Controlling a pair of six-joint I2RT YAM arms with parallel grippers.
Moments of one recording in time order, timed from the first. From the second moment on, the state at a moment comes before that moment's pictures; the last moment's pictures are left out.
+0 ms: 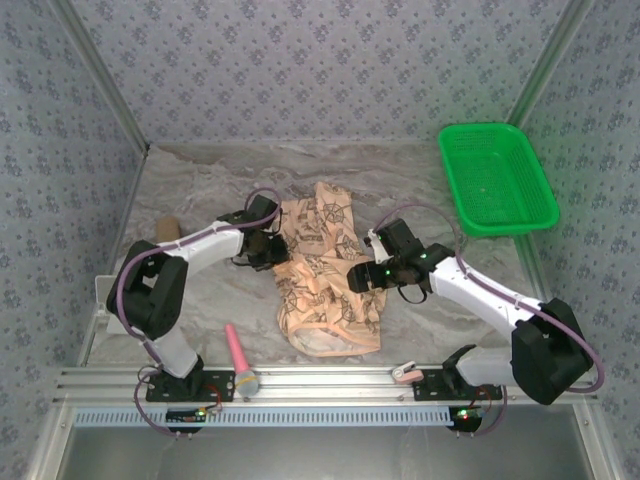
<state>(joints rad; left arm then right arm) -0.51 1.69 1.05 -0.56 0.18 -0.79 0.59 1.28 0.80 -0.56 -0.20 0.32</state>
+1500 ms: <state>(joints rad) -0.52 1.29 0.98 -0.81 0.24 -0.67 0.72 1.64 1.19 -0.37 0.08 0.43</state>
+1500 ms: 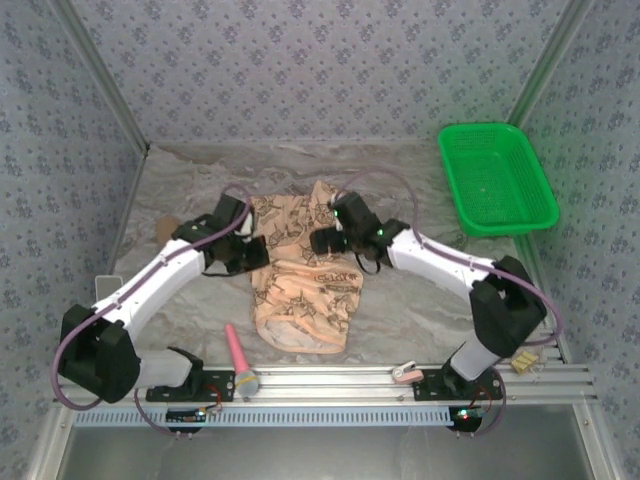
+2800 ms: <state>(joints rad) -0.42 1.53 2.00 -0.77 -0.02 0.25 0.30 1.65 1.73 -0.40 0.12 0.71</state>
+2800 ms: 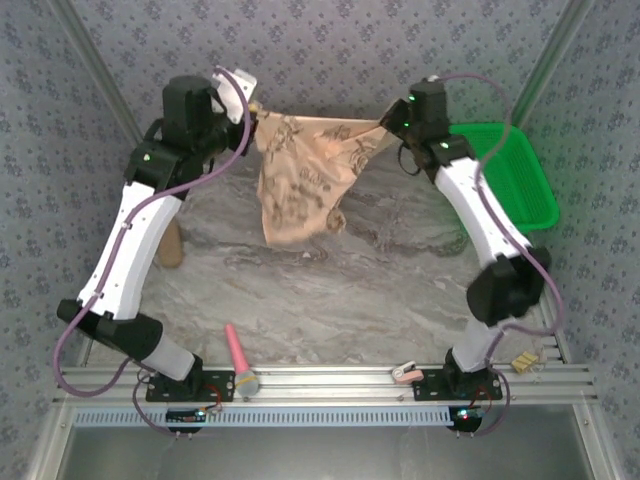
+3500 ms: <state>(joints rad) -0.78 1.02 0.66 -0.55 -0.11 0.13 0.26 1.19 0.75 -0.61 0.05 0.83</state>
